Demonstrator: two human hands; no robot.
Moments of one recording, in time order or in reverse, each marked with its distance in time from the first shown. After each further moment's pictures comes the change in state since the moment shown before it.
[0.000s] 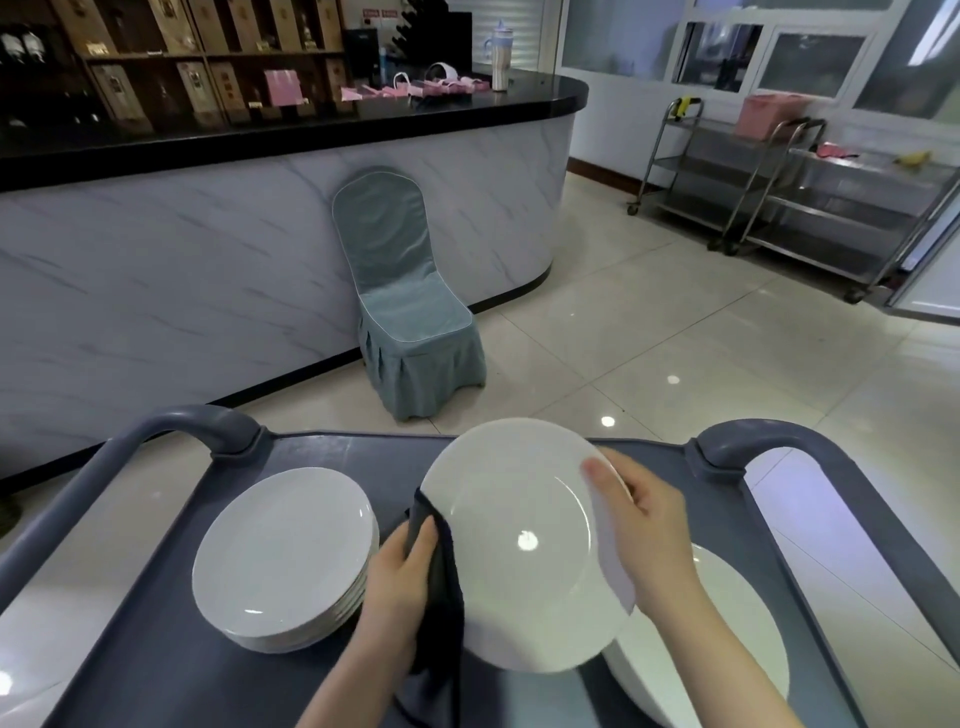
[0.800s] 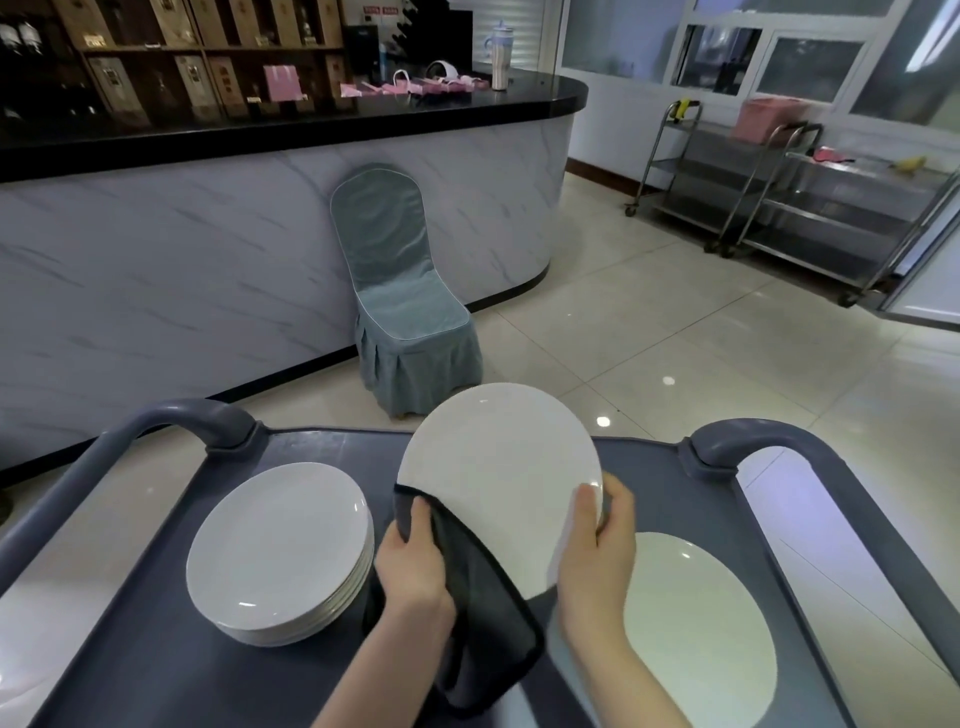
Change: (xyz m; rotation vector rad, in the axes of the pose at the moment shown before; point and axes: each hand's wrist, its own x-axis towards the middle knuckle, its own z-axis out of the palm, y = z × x) left_hand 0.011 0.002 0.039 -0.398 0.353 -0.183; right_hand -0.029 0.023 0.051 0.157 0.394 0.128
